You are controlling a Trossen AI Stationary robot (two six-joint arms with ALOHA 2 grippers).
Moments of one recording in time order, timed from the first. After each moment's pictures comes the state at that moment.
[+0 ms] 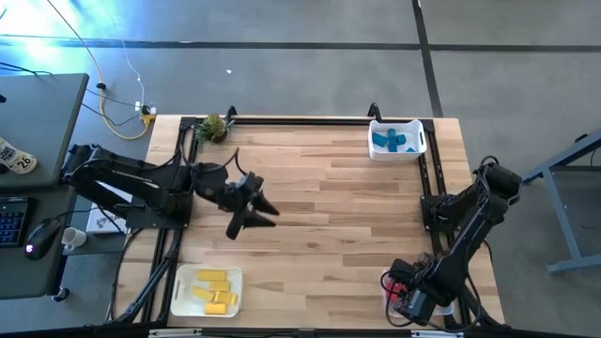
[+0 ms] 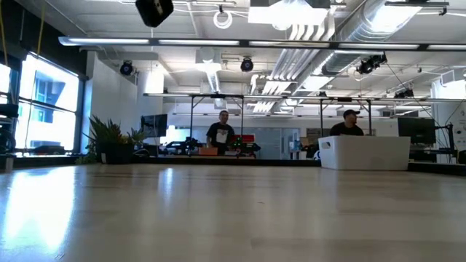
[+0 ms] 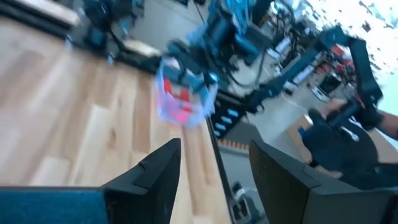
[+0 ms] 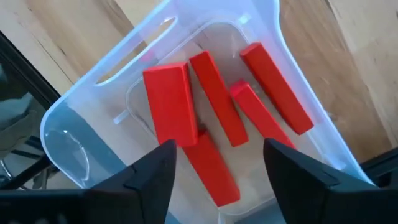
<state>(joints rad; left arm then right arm) -0.04 1.09 0.81 0.03 0.20 -0.51 0.99 1.61 1.14 -1.00 -0.01 1.58</state>
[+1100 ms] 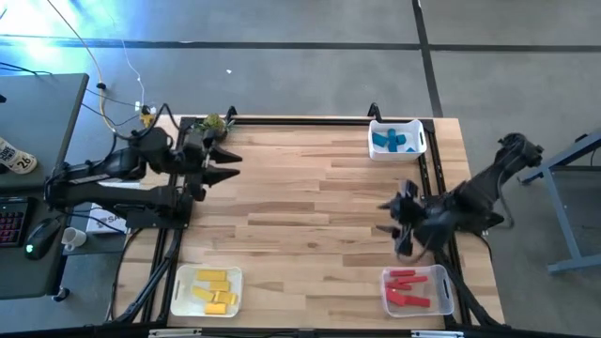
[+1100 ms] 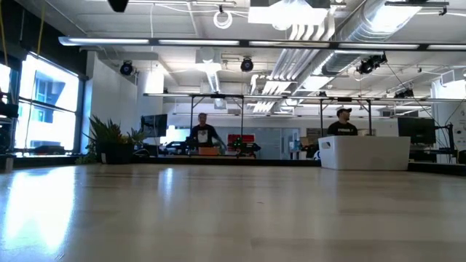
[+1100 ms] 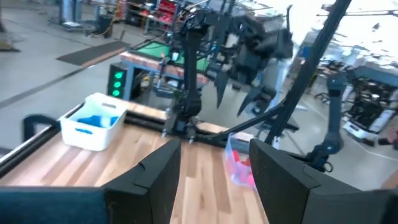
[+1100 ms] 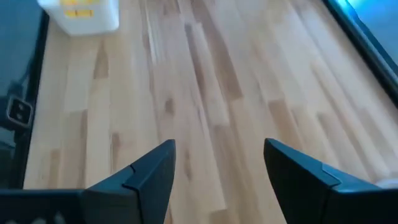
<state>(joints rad) 0.28 0.66 0.81 -0.20 0.19 -0.27 0.69 1.13 1.19 -1.06 0.61 0.69</state>
